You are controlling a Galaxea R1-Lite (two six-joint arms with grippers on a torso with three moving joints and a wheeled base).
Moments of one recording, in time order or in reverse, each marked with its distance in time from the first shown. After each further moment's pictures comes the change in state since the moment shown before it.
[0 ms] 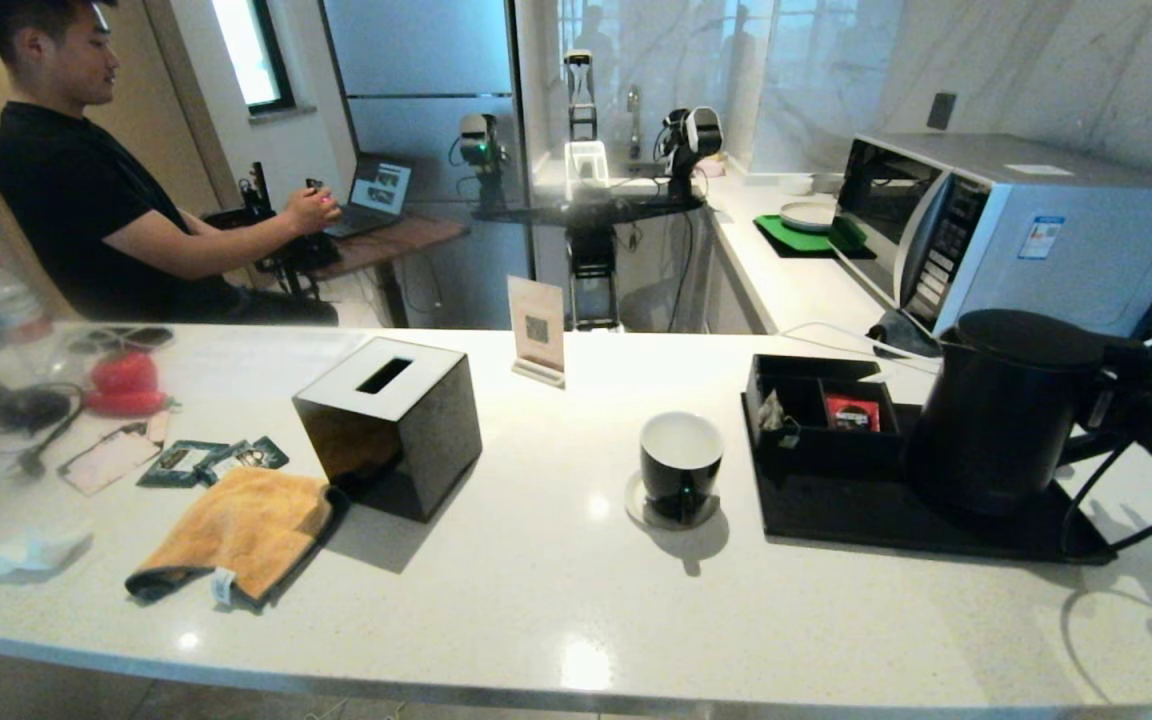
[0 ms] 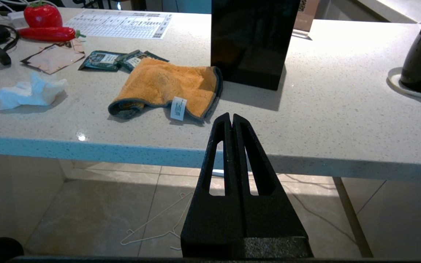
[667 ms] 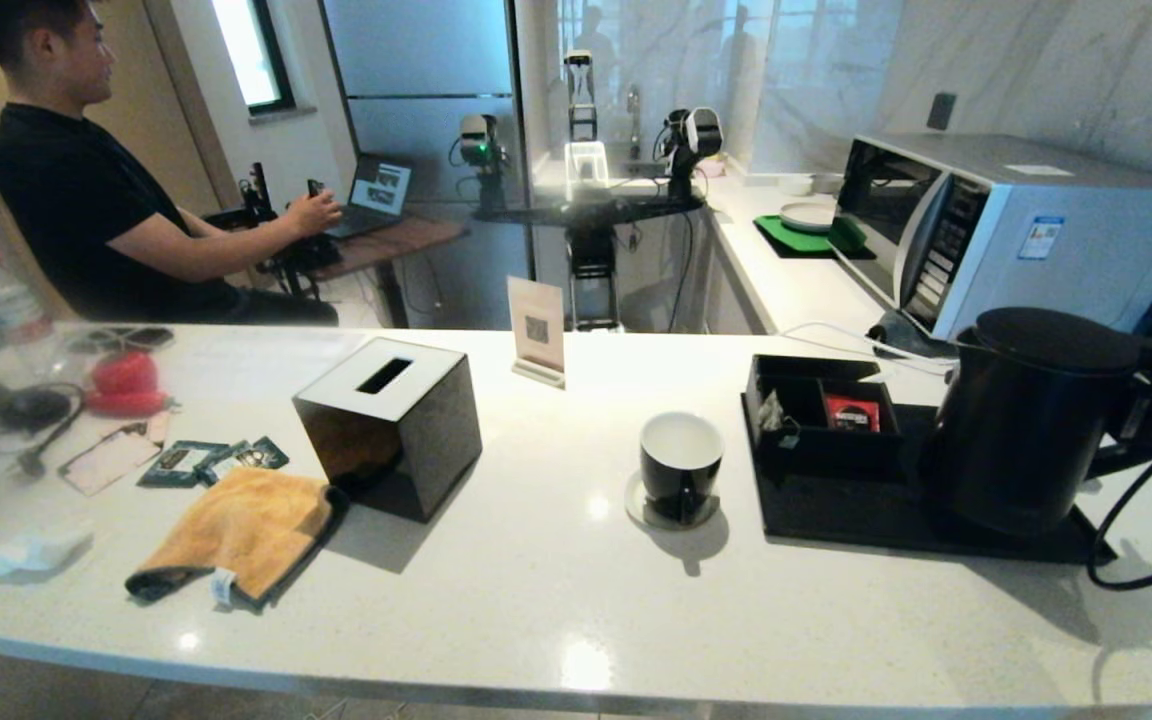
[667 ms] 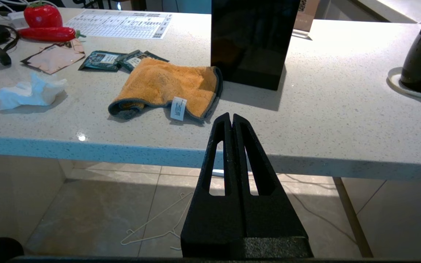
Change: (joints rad) left arm 0.000 0.000 0.000 0.000 0.000 0.000; right arm 0.000 -0.172 0.174 0.001 -0.001 0.001
